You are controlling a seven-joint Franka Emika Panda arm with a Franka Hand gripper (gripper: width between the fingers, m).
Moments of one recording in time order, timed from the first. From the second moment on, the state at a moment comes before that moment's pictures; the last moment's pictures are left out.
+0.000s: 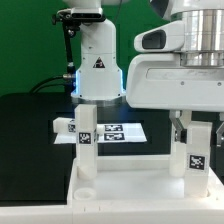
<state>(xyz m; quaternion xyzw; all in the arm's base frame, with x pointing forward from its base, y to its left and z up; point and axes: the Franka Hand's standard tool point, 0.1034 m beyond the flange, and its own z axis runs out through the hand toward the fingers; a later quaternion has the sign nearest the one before) 0.643 0.107 0.106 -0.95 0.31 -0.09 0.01</state>
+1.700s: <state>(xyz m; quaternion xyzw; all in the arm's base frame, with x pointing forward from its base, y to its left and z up) 0.638 0.101 0.103 -0.49 0.86 -0.02 0.11</state>
